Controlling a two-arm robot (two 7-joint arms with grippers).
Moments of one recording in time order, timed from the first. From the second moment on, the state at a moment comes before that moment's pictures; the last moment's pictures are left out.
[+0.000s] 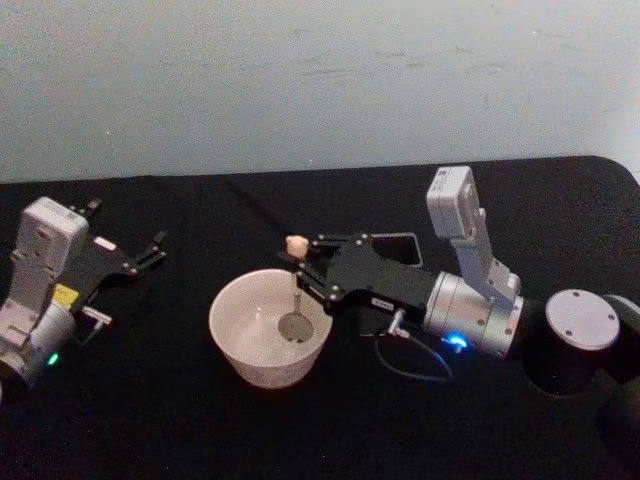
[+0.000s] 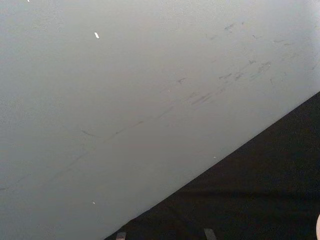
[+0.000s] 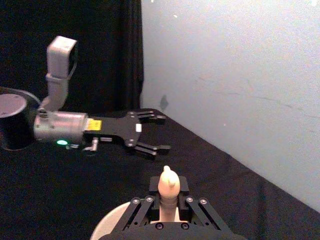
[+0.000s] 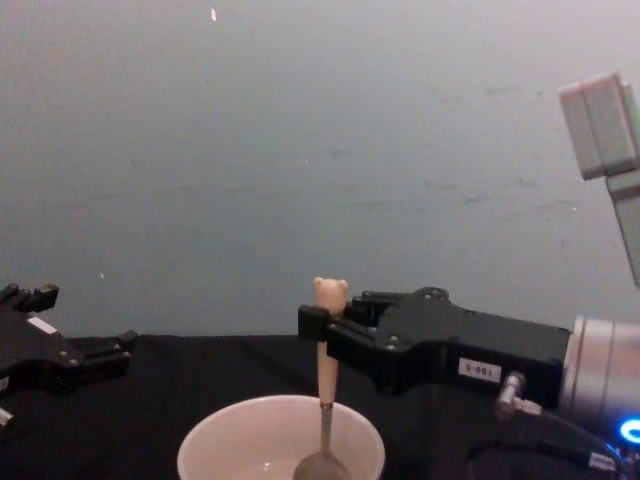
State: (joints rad) left arm -0.20 0.60 0.45 -1.41 -0.25 -0.12 0.03; right arm 0.39 0.36 -0.57 -1.32 0.45 -0.13 0.68
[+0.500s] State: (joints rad) left arm -0.20 0.60 0.45 -1.41 -0.25 -0.12 0.03; right arm 0.38 0.35 -0.63 -1.35 0.45 -0.12 0.71
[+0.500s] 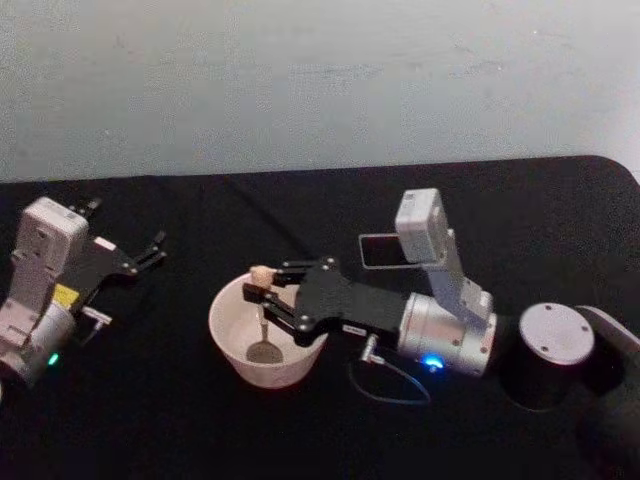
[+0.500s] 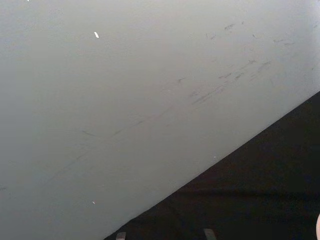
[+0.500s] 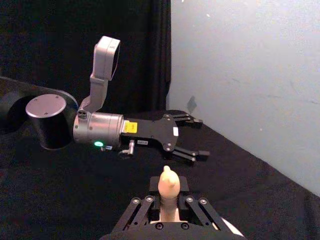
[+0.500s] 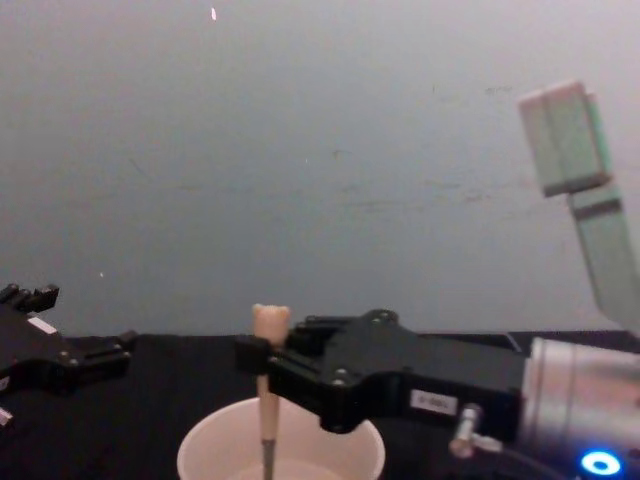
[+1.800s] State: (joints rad) left arm -0.20 0.60 0.45 -1.41 -0.25 -0.12 0.03; right arm 0.41 0.34 -0.57 -1.28 0.42 -0.14 0.65
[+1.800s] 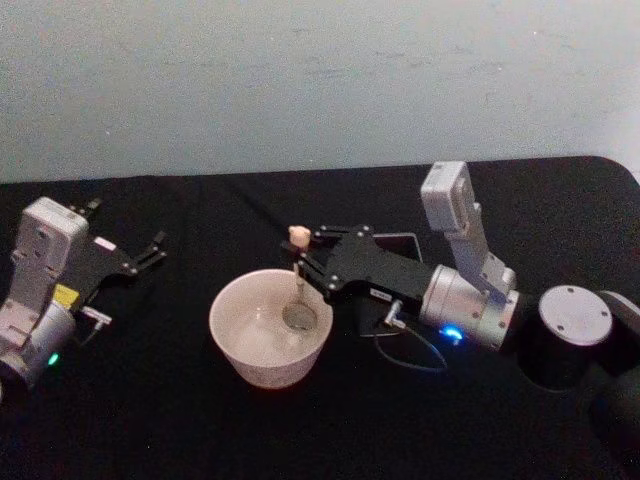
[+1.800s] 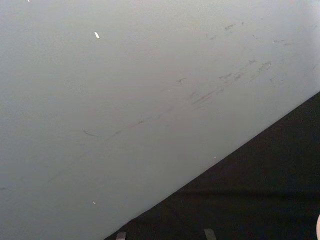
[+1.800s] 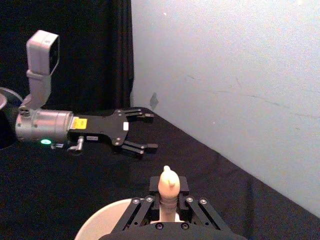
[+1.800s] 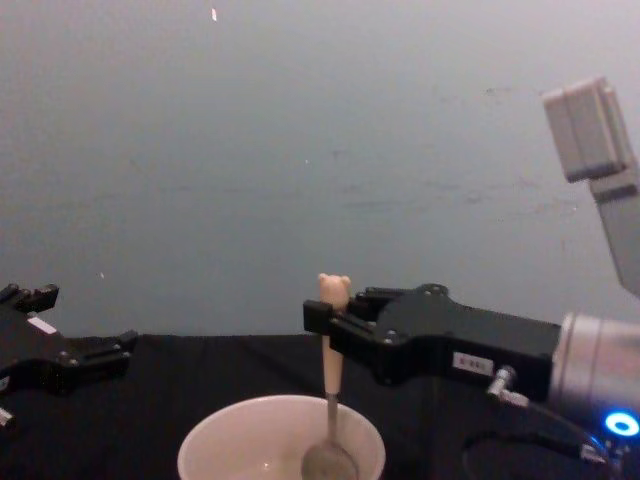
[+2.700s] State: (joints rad) left arm -0.20 0.60 0.45 -1.41 -0.25 -0.12 0.03; right arm 0.42 0.29 -0.63 -1.28 0.43 -0.13 0.68
